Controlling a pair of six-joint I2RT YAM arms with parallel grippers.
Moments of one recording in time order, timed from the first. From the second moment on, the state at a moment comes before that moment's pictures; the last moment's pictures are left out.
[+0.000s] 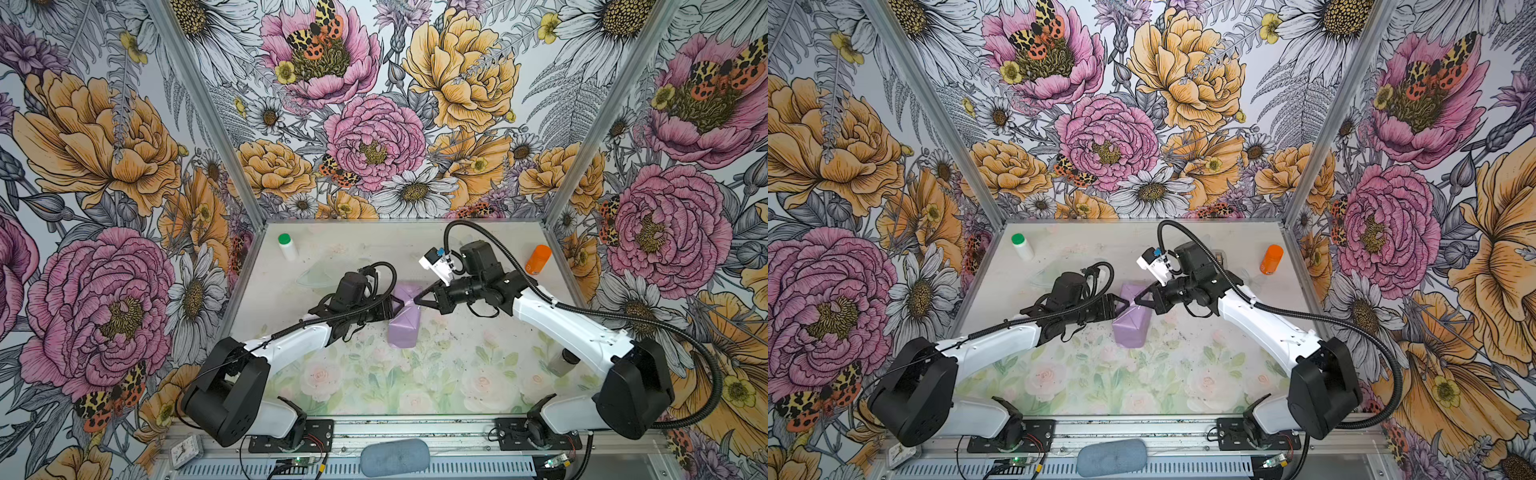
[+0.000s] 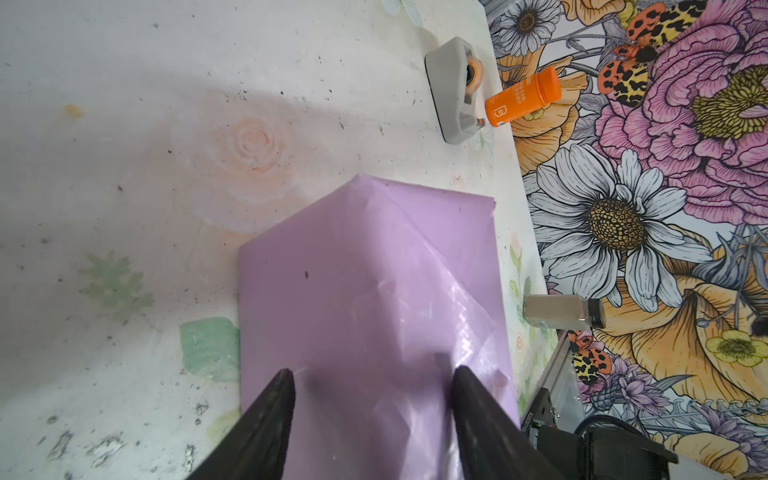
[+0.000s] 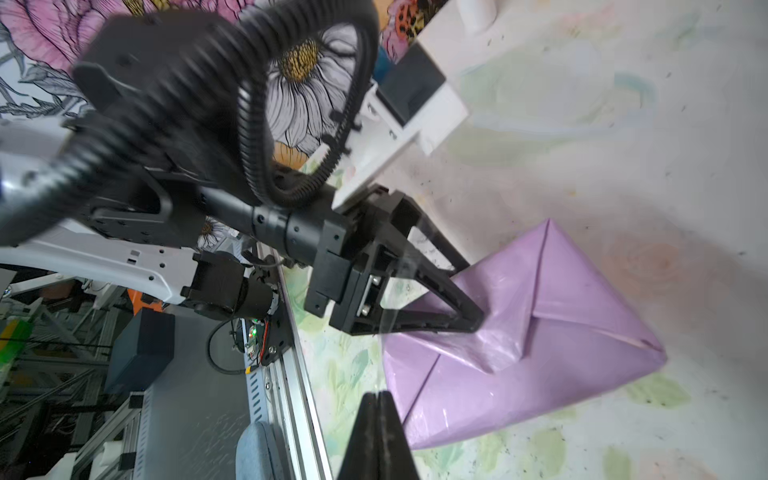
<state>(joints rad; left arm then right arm) -0.56 1.40 0.72 0.03 0.36 -0.69 0.54 1.45 1.13 -0.51 -0.78 0.07</state>
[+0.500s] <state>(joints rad) -0.56 1.40 0.73 0.02 0.35 -0.68 0.56 1.58 1.16 -0.59 -0.73 0.11</state>
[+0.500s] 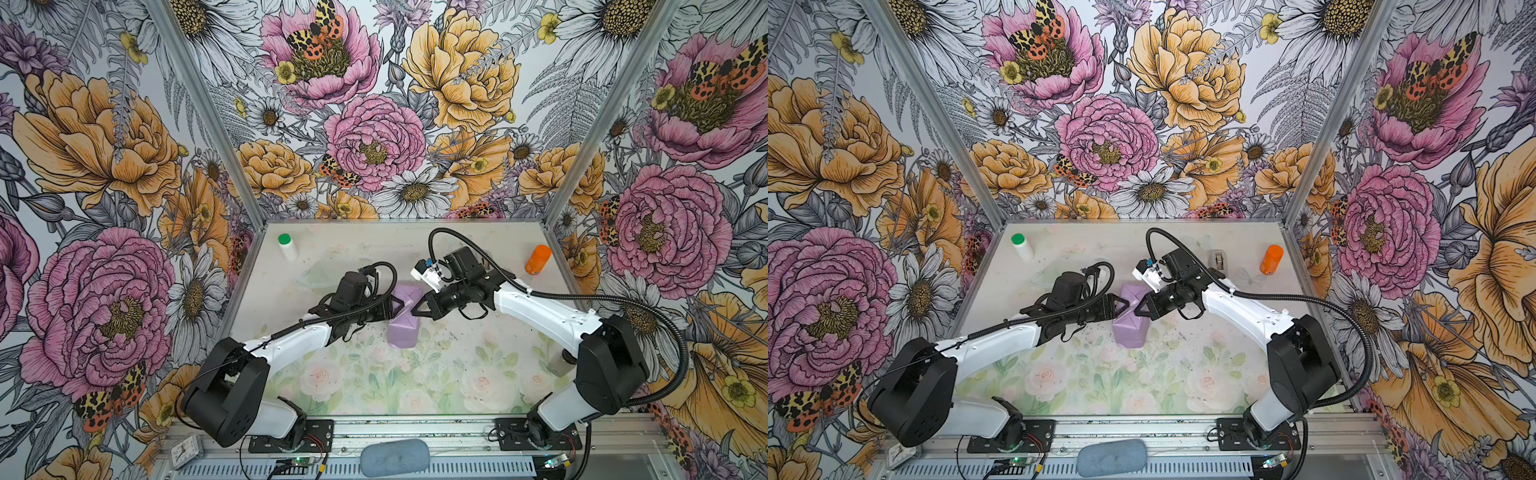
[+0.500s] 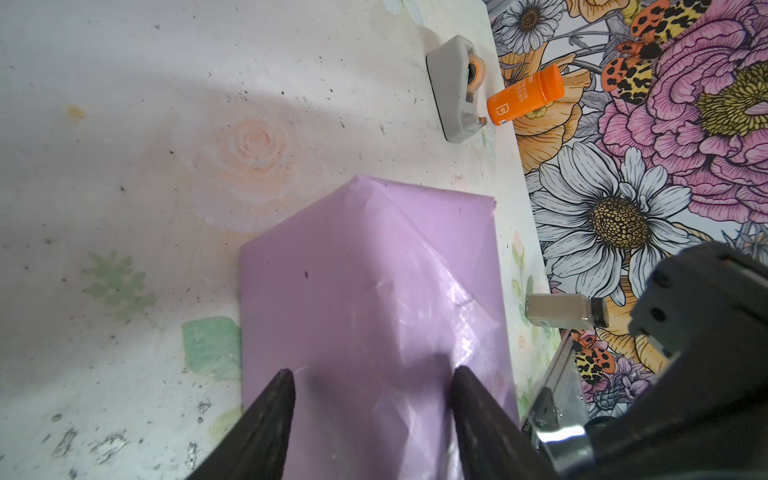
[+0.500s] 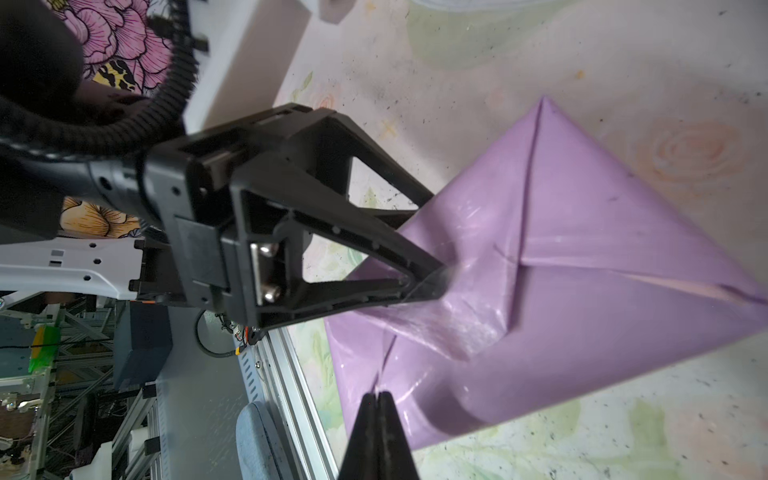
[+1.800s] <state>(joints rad) -0.57 1.40 0.73 0.01 0.35 -0.68 0.52 1.60 1.15 -0.63 -0.78 0.32</state>
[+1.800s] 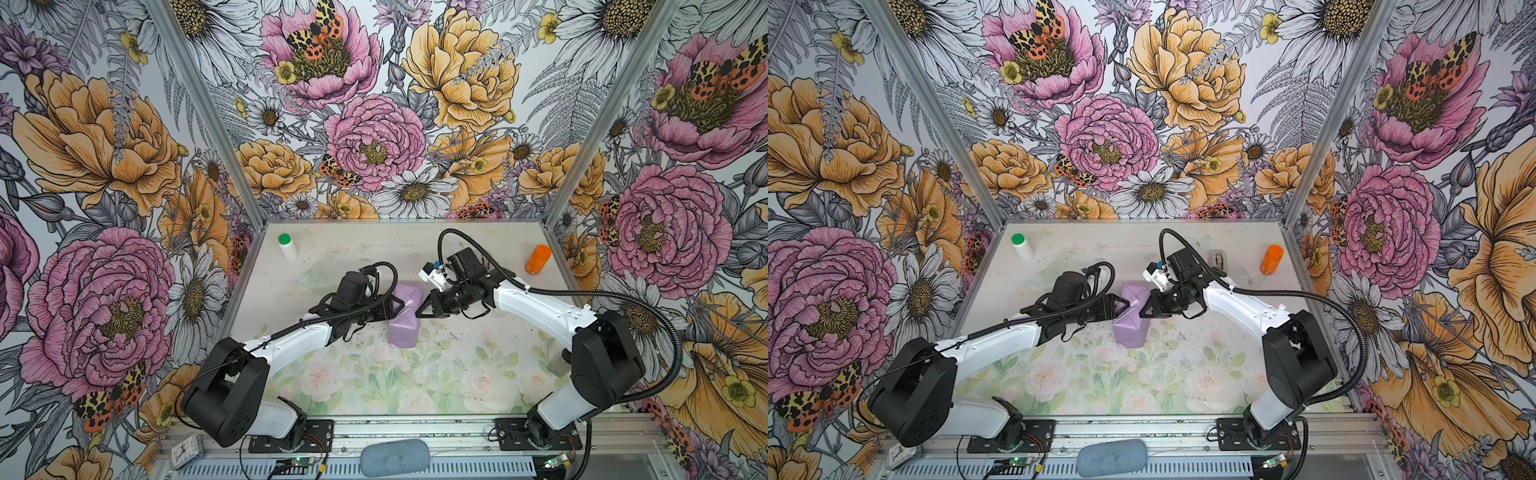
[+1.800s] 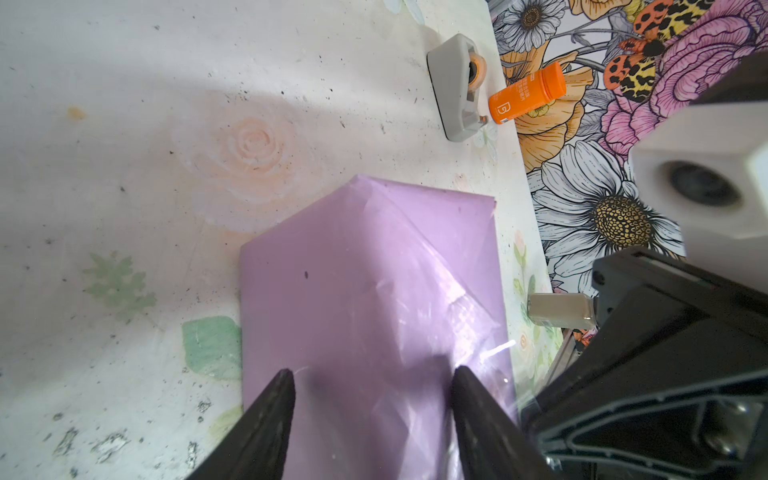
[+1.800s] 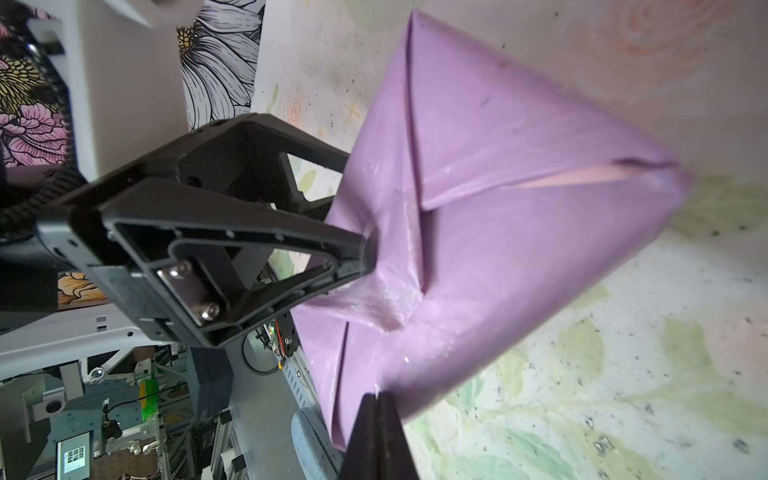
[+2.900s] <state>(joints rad) -0.57 1.40 0.74 0.00 0.34 -0.66 0.52 1.63 1.18 -0.72 -0.78 0.33</state>
